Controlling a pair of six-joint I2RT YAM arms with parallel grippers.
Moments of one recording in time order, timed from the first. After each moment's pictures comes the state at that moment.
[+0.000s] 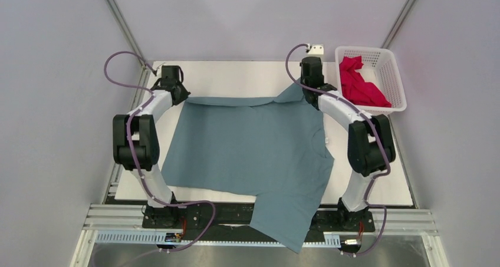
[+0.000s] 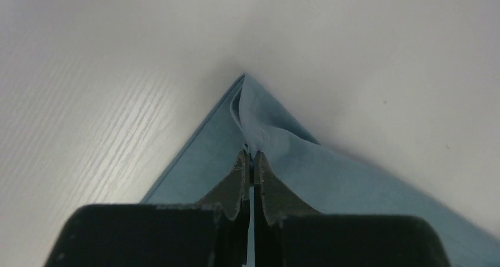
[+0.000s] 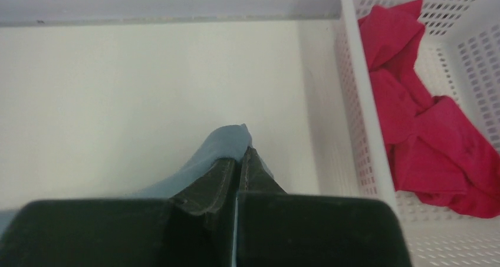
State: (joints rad) left arm -0.02 1.76 1.27 -0.28 -0.20 -0.60; right arm 0.32 1.78 1.37 0.06 0.49 0.06
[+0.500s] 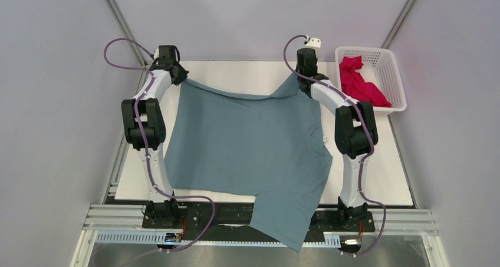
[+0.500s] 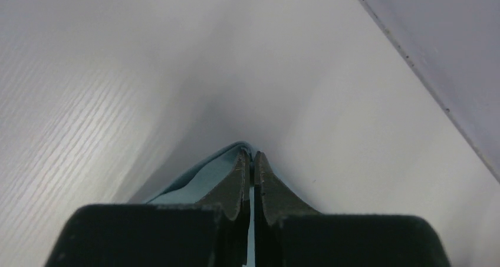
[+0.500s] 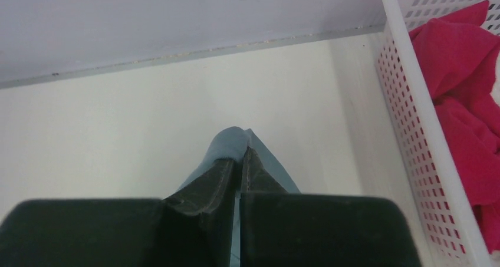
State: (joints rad) left arm 0.04 2.11 1.75 -0.39 -0.10 -0.68; right arm 0.29 2.06 1.61 0.07 0.47 0.15
